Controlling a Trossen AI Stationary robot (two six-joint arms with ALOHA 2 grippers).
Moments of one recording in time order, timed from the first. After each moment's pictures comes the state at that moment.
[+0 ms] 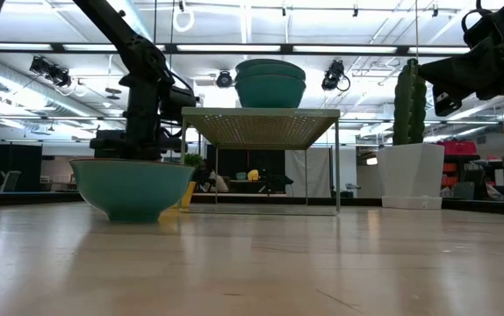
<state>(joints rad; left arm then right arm) 0.69 1.72 1.06 -0.89 0.00 -0.71 -0.01 0.00 0.02 0.02 -0.07 0.12</state>
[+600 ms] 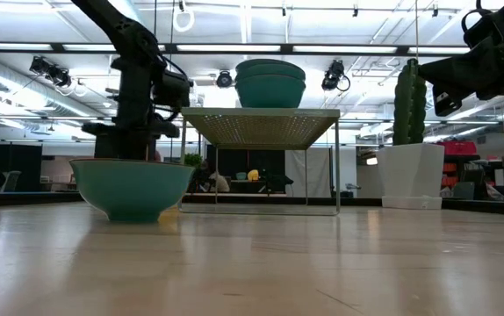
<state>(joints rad) 0.68 1.61 1.06 -1.00 -0.03 -0.69 -0.01 0.00 0.02 0.02 -0.07 0.12</state>
